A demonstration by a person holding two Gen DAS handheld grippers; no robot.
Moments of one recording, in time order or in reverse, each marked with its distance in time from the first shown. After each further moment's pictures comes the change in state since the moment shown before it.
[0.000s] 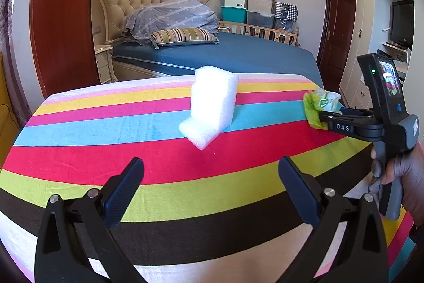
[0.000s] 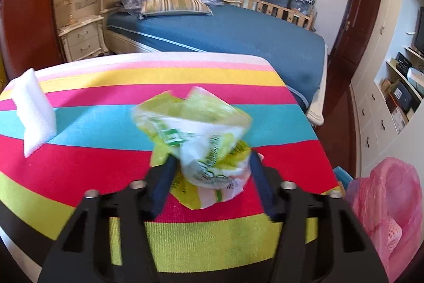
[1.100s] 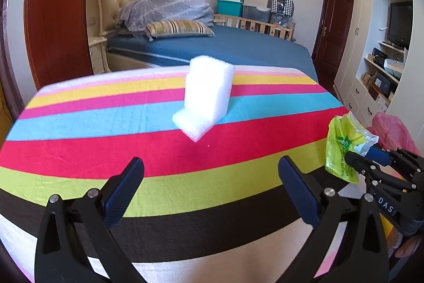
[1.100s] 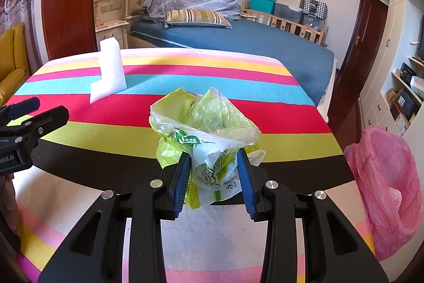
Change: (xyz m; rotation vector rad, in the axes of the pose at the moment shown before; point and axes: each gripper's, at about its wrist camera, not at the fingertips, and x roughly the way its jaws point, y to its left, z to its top) left arm 0.011 0.004 -0.001 -0.024 0.051 -0.049; right arm -0.101 0.036 -0.079 -0.046 -0.084 0.064
